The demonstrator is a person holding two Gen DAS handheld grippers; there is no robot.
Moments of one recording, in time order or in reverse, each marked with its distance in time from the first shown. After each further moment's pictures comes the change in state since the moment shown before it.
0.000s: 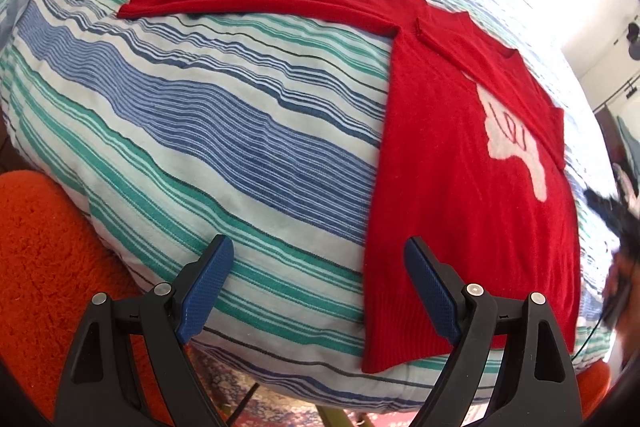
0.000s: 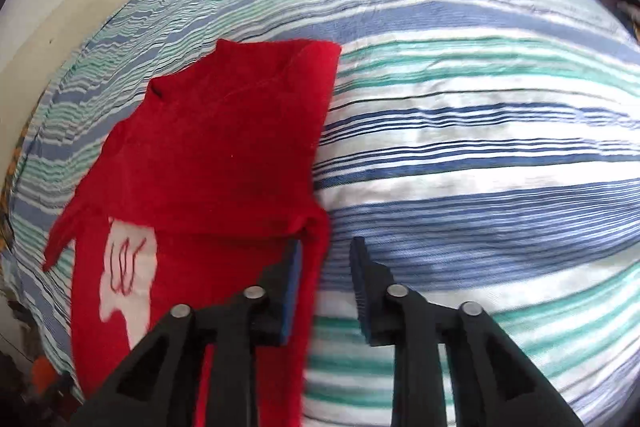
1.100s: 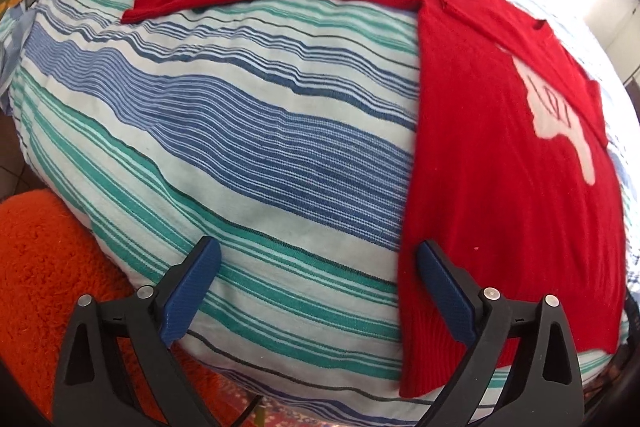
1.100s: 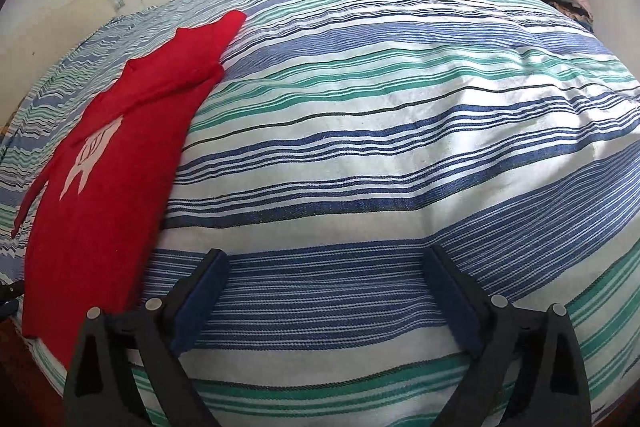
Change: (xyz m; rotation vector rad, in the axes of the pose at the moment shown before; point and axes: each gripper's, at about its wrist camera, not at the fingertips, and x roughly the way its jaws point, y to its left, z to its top) left arm 0.026 -0.004 0.000 0.065 0.030 0.155; right arm -0.049 -0.028 -0.165 0.148 -0.099 -0.157
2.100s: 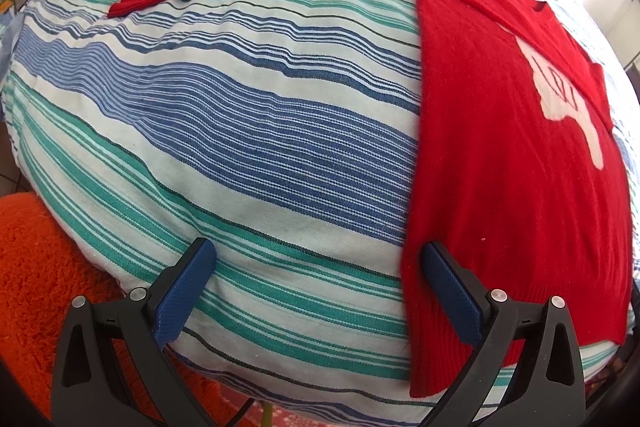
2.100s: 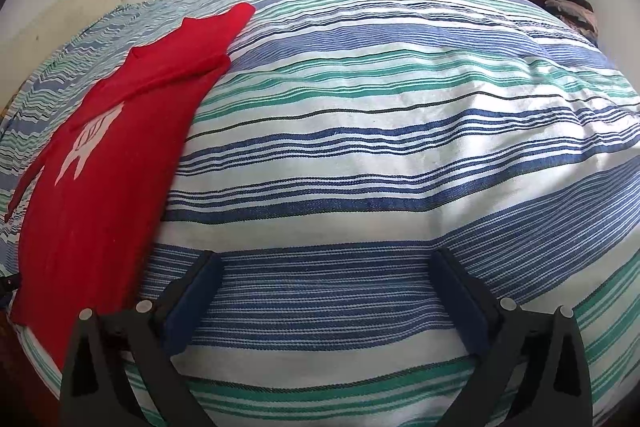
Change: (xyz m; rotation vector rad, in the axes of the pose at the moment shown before) left arm 0.010 -0.006 0.001 0.029 0.047 0.004; right arm 0.006 0.010 0.001 -0.040 0.001 -0.018
